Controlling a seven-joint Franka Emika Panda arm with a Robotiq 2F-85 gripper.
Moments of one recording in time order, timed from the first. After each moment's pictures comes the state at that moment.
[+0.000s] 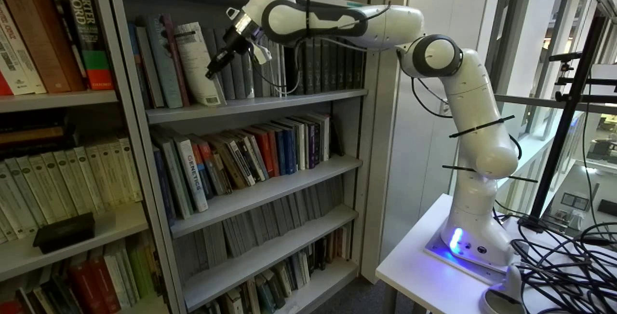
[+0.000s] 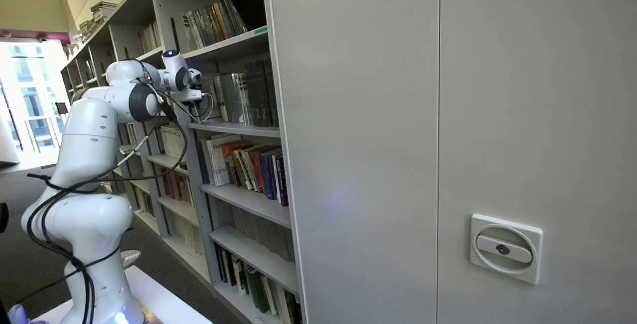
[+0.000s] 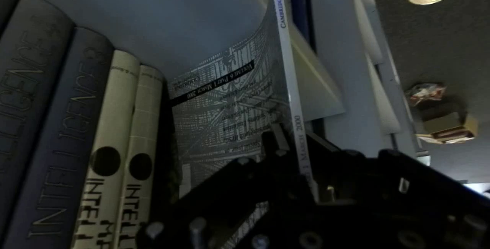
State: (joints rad) arm 0.44 0.40 0.26 -1.18 -0.03 2.34 -0.17
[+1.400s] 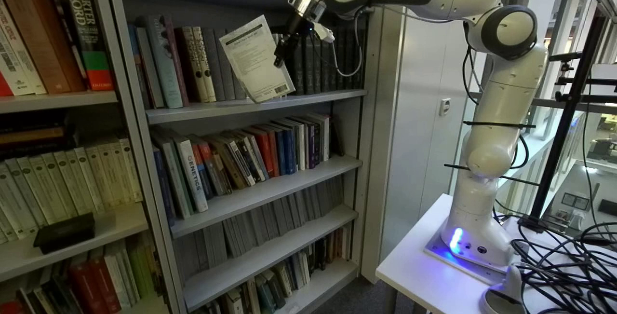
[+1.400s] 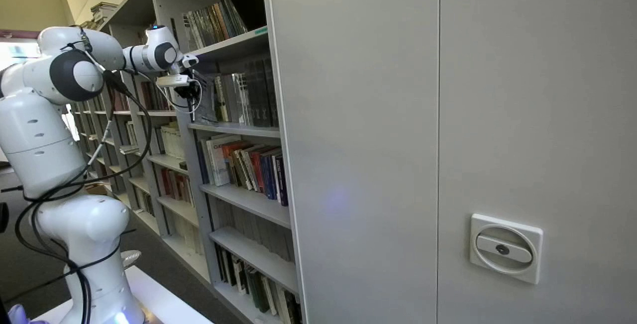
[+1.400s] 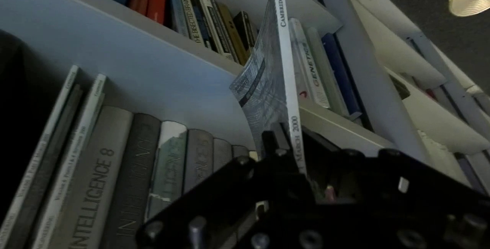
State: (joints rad) arm 0.28 -0.15 0.22 -1.70 0.03 2.15 0.02
